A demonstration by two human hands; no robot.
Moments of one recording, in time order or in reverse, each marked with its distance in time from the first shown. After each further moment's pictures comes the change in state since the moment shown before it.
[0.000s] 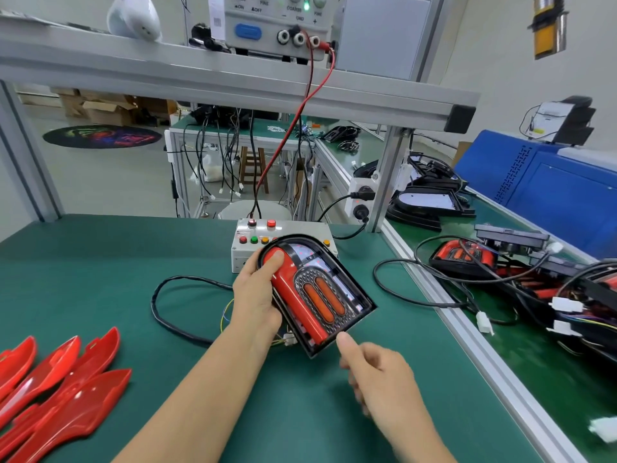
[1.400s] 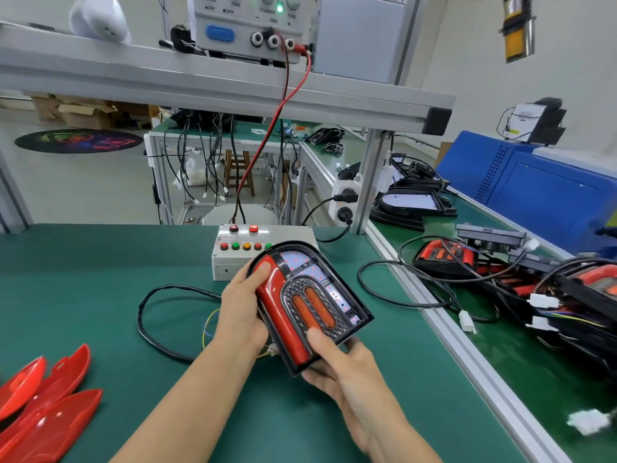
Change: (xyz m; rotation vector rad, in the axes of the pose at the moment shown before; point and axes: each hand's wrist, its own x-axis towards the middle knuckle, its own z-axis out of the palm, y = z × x) left_hand -0.006 -0.007 0.000 0.072 -0.112 -0.022; right_hand 0.017 -0.002 0.016 0.728 -0.201 0.132
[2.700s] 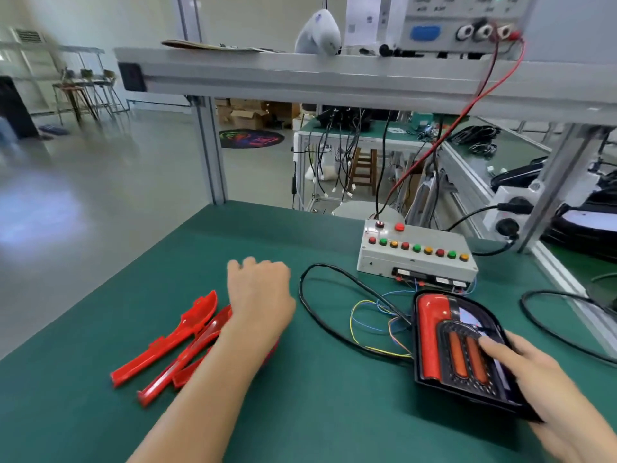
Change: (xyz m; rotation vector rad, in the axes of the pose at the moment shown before) left_hand -0.060 0.114 -0.115 2.235 0.563 0.272; right_hand 0.047 -0.013 -0.024 -0.279 0.037 0.048
